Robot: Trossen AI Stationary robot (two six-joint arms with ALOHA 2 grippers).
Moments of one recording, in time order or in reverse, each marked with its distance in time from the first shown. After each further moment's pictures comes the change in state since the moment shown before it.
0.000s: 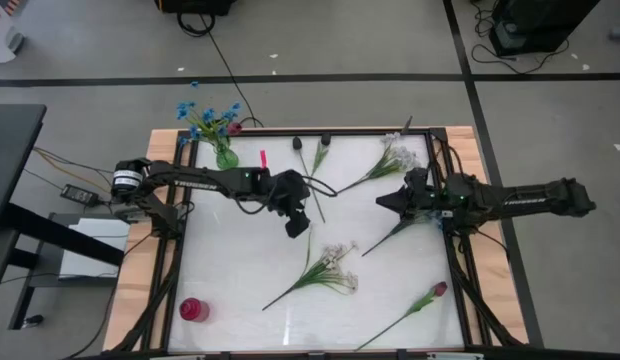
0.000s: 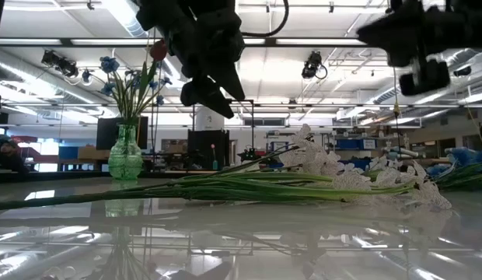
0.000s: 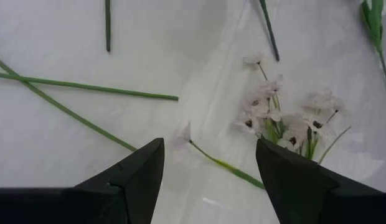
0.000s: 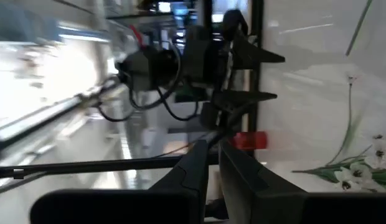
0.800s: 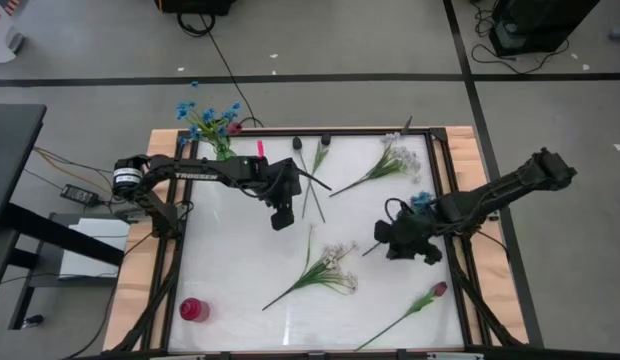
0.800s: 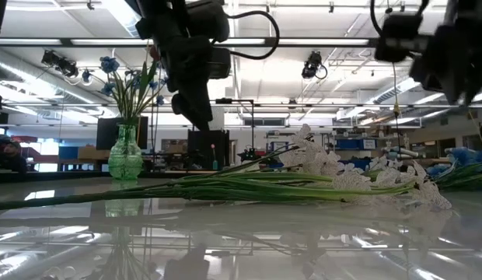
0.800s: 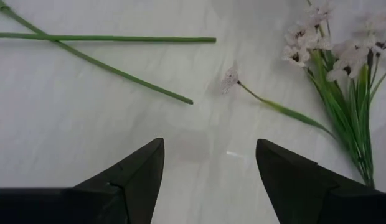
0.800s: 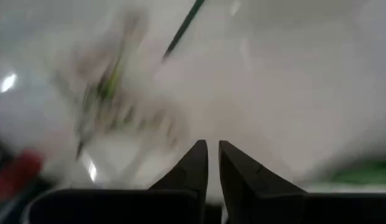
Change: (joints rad) left arm 0.110 0.000 0.000 -0.208 0.081 0.264; right arm 0.342 0.521 0.373 -0.871 -0.131 0.659
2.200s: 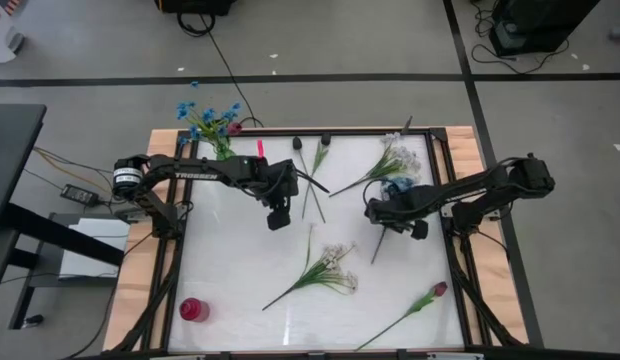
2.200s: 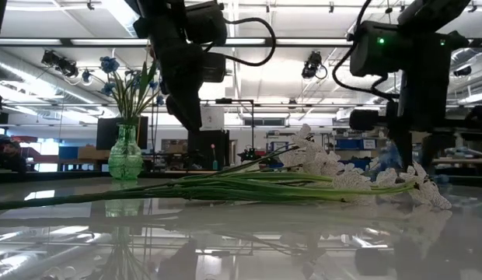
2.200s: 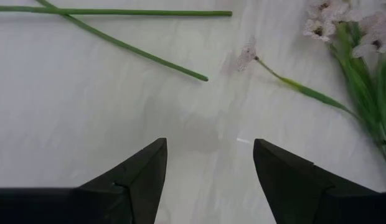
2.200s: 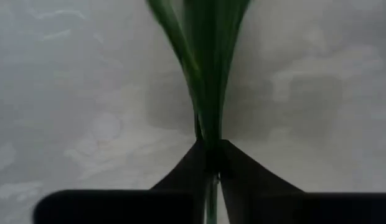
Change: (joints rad) left arm 0.002 0.000 0.000 -0.069 -0.027 0.015; right arm -0.288 0.276 -0.020 -0.069 0.238 -0.234
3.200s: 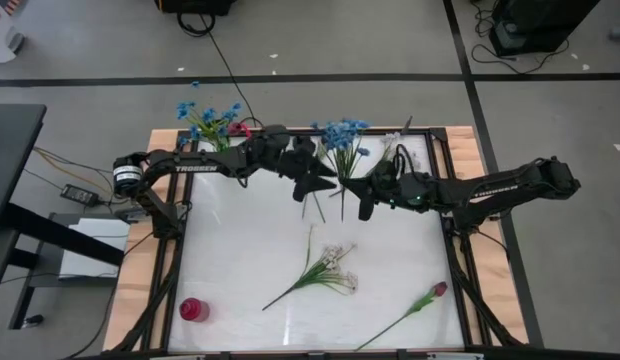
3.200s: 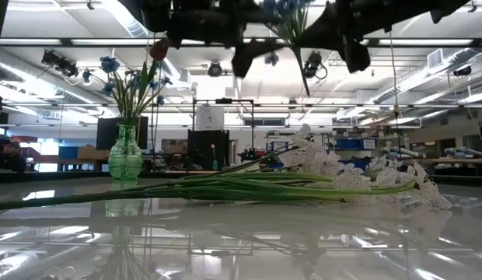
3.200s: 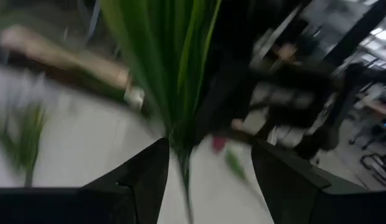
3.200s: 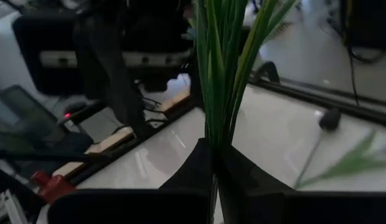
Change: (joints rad) left arm 0.097 0.000 0.000 1.002 0.374 -0.269; right arm 0.016 -0.265 0.000 0.968 0.314 -1.537
